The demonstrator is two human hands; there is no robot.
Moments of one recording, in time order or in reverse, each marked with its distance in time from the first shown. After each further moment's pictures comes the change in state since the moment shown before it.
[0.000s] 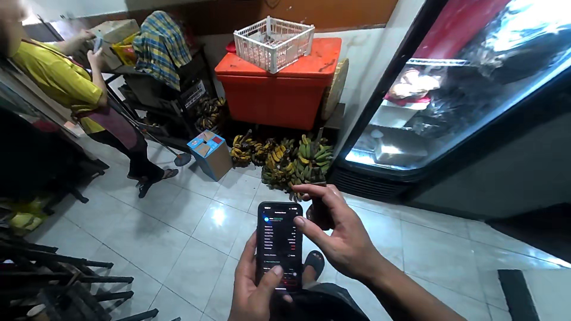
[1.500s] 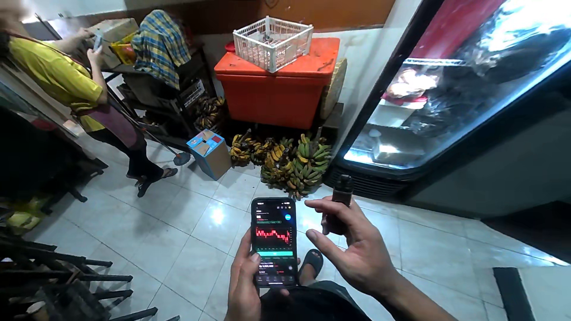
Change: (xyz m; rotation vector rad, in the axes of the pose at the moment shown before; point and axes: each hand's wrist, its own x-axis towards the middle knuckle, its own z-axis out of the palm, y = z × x) left_hand -0.007 0.002 -0.003 -0.105 0.077 -0.023; right_hand -0.035 0.008 -0.006 -0.039 0.094 -0.082
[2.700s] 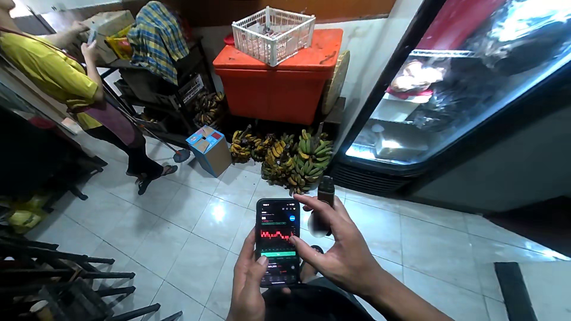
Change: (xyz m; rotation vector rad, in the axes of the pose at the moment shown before) left_hand 0.003 -0.001 -0.001 0.133 -0.005 0.041; right_hand 0.004 0.002 0.023 -0.119 -0.044 0.030
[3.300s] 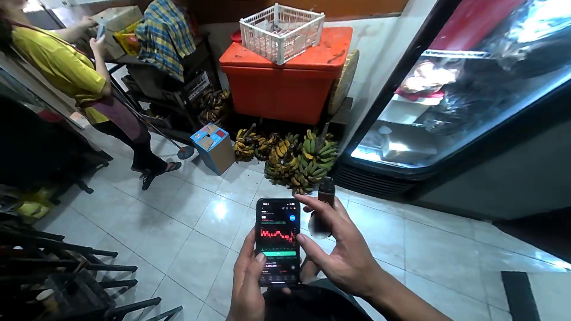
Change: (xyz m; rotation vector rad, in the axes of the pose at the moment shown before) left_hand -0.001 0.000 0.003 -0.004 0.074 -0.025; right_hand 0.002 0.003 -0.003 0.068 -0.059 0.004
